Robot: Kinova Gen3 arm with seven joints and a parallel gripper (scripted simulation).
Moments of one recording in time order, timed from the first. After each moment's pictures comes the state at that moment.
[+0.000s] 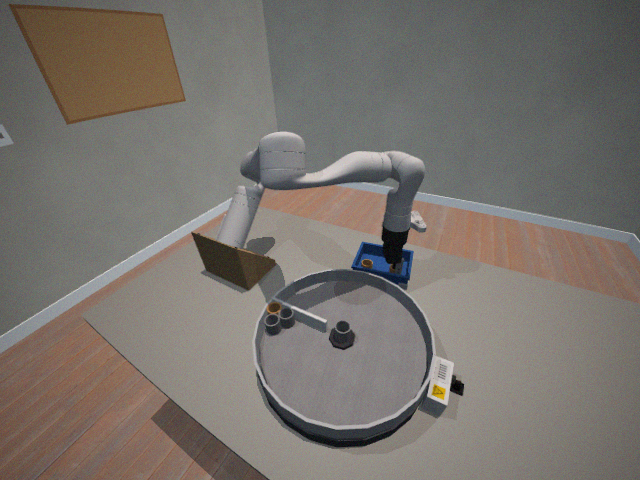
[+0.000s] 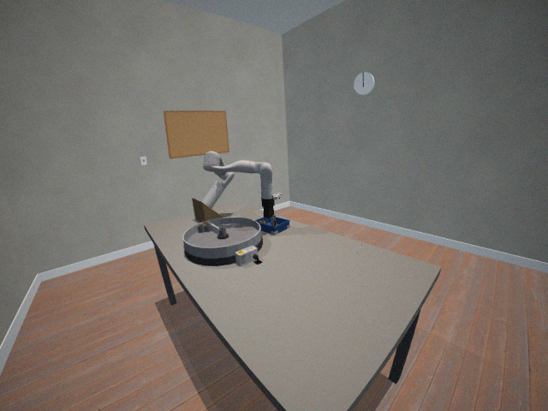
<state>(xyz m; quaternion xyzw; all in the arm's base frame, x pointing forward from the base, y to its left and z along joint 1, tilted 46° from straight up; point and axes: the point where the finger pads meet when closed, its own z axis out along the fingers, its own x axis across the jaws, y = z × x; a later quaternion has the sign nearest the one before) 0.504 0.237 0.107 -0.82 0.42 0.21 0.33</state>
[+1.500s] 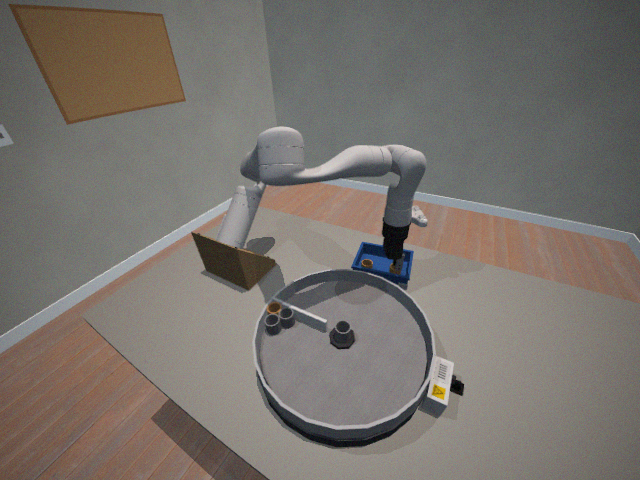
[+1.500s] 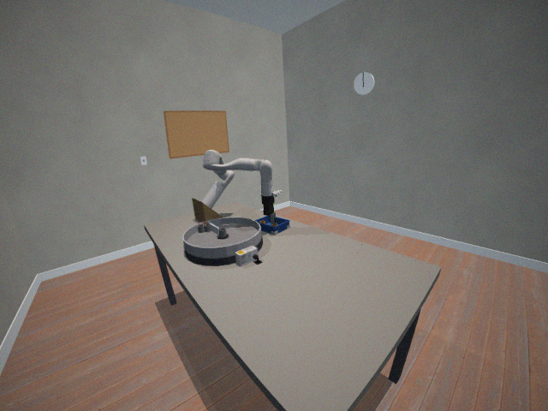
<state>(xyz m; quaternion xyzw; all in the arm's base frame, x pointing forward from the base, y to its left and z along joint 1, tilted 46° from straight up) 0.505 0.226 0.120 -0.82 0.42 0.21 0.33</state>
